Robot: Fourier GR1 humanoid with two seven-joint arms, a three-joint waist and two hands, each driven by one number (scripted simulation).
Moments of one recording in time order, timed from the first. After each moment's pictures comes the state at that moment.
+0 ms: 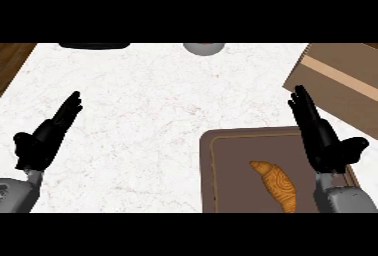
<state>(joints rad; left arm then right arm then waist) -0.18 0.60 -0.27 -1.30 0.32 0.11 -0.13 -0.13 -0.23 0.09 -1.55 -0.14 -0.13 0.02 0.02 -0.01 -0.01</state>
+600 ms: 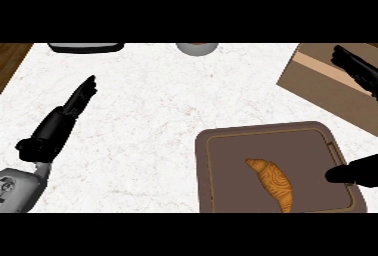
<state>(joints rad) -0.25 0.59 -0.31 -1.44 0.25 0.10 -0.16 -0.28 -0.69 0.02 -1.84 -0.10 0.29 -0.12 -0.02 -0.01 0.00</state>
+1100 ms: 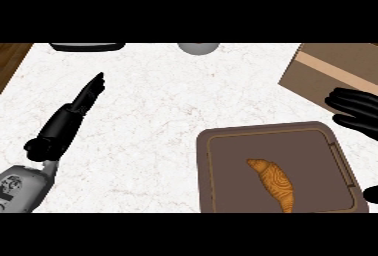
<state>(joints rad) -0.27 0.56 -0.32 -1.48 0.21 0.10 -0.13 -0.19 -0.89 0.02 -1.92 0.20 0.42 -0.47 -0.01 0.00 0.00</state>
